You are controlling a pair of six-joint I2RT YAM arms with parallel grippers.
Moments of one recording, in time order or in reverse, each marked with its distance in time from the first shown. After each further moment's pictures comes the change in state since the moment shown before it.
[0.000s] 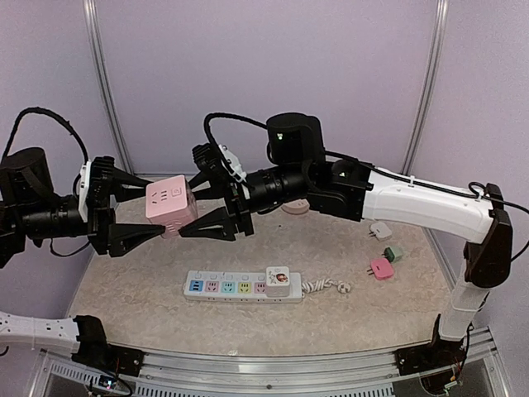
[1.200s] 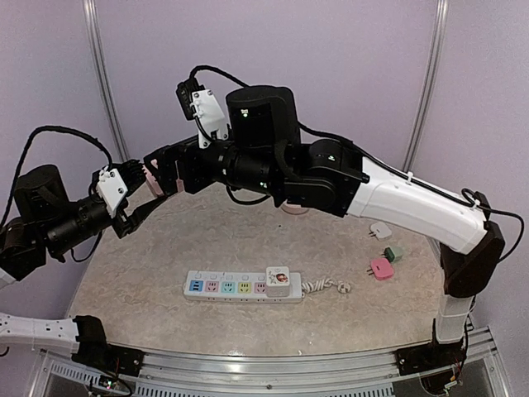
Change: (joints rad) left arm -0.014 -0.038 -0.182 0.238 -0.559 0.264; right arm 0.158 0.161 0.442 -0.248 0.992 0.553
